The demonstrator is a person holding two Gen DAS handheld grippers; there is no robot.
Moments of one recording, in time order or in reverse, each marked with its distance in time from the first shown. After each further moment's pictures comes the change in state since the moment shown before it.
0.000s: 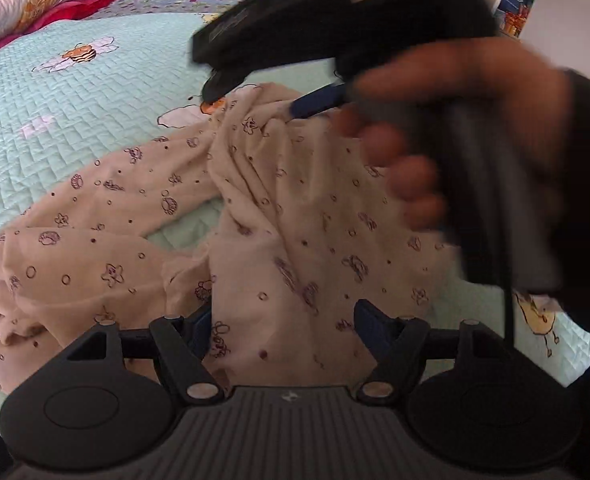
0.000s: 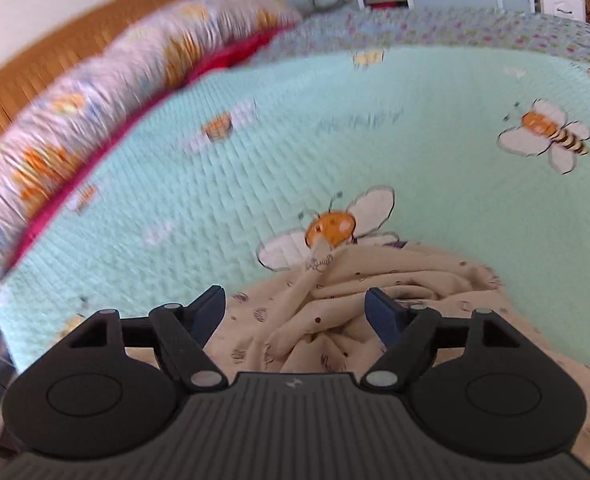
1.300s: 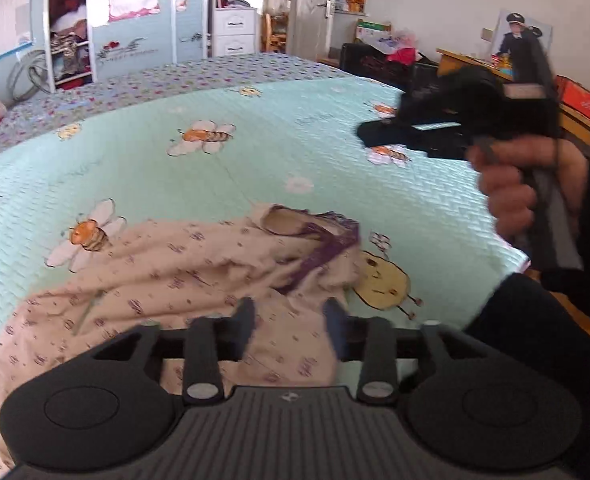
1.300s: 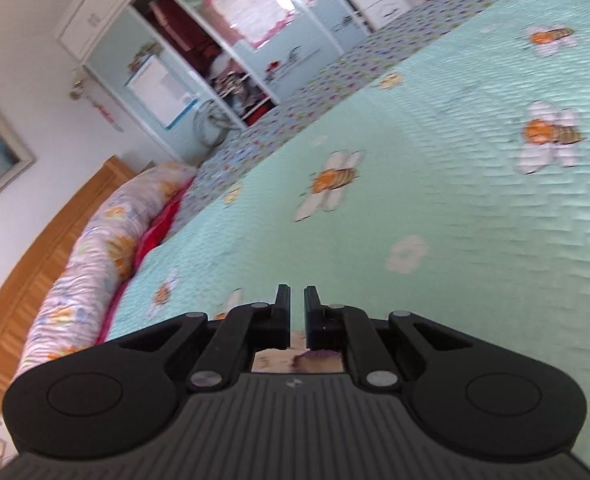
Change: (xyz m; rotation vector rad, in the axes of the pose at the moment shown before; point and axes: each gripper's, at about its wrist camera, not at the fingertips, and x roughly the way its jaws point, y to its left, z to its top) left arm -0.058 -0.095 0.030 0.385 -0.103 -0.205; right arm -0.240 -0.180 -0.103 0.542 -0.398 -0.030
